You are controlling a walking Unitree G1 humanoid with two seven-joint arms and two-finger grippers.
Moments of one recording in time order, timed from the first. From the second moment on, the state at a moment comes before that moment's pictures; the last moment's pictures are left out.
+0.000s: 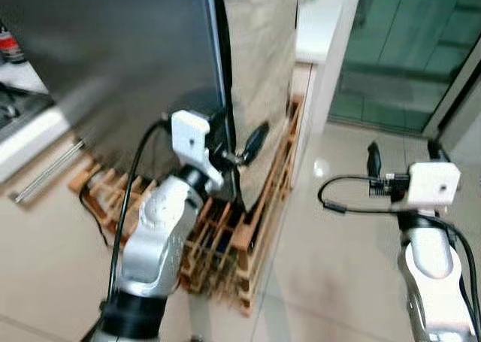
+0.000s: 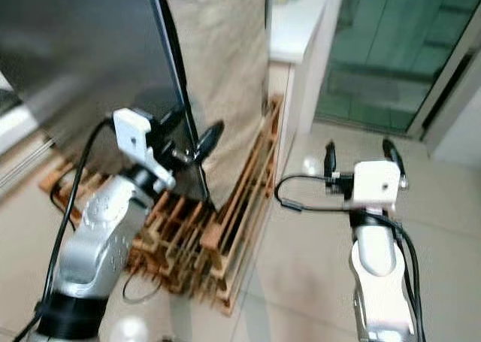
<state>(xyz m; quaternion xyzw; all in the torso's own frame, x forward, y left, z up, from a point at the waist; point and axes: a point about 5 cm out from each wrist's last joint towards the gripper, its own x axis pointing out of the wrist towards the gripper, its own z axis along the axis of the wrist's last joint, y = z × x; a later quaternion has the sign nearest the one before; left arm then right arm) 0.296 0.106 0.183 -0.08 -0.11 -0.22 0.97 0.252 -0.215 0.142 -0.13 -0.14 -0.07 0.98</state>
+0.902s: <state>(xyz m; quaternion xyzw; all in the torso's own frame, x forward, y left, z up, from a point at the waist) 0.310 0.068 0.191 -0.10 -0.06 -0.25 0.96 0.244 -0.213 0.139 -0.13 -0.12 -0.07 0.98</state>
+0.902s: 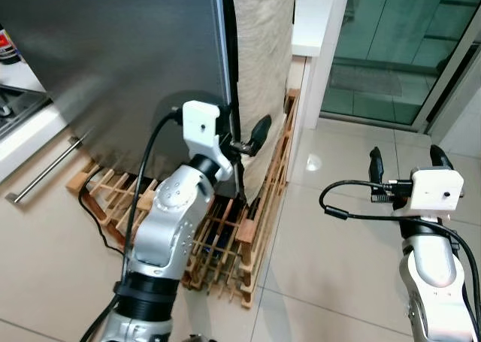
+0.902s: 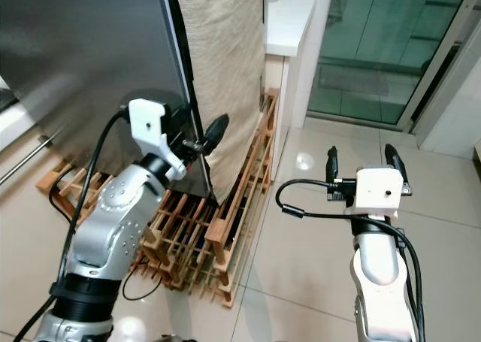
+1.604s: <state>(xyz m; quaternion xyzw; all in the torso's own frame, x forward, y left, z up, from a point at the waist) 0.323 -0.014 0.204 -0.13 -0.02 -0.49 0.86 0.249 -0.219 0.147 -0.12 -0.13 -0.08 0.98</state>
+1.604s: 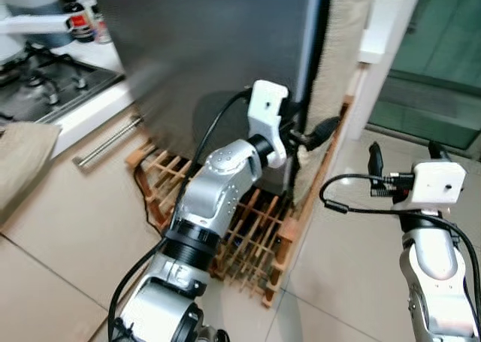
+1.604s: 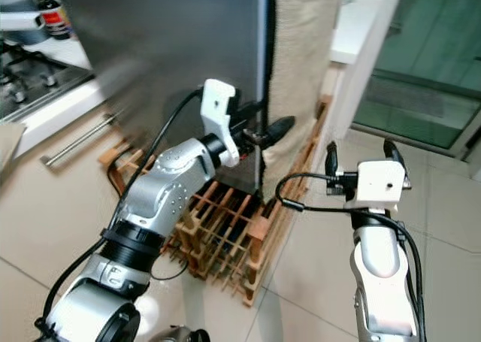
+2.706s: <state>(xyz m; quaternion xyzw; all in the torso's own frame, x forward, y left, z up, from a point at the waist) 0.318 0.095 0.233 -0.20 -0.13 -0.38 0.89 0.247 -0.188 0.128 -0.01 -0.04 0.07 1.00</state>
